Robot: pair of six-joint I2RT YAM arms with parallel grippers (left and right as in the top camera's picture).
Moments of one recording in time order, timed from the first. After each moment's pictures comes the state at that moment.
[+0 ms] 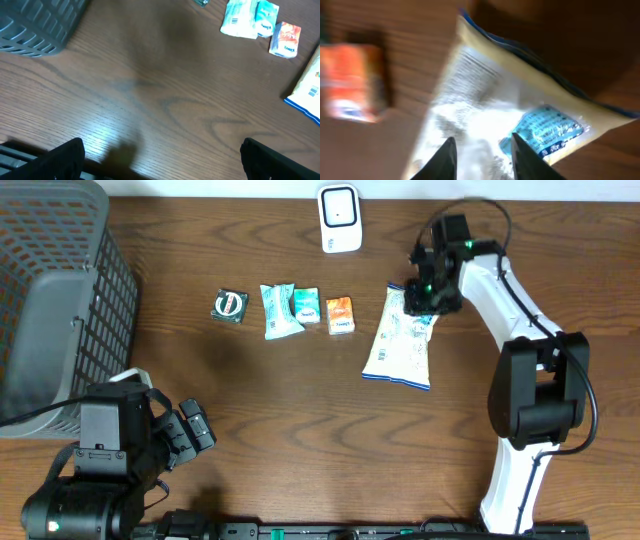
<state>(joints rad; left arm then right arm) -0.09 0.79 1.17 -1.41 -0.06 -0.49 0.16 2.14 1.77 -0.98 -0.21 0.04</state>
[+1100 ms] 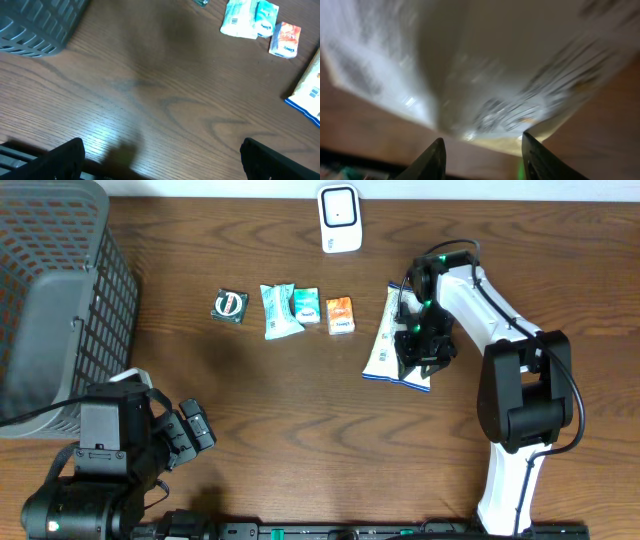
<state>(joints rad) -0.09 0.79 1.17 -1.41 -0.06 -0.49 0.24 2.14 1.63 -1.38 -0.19 0.05</state>
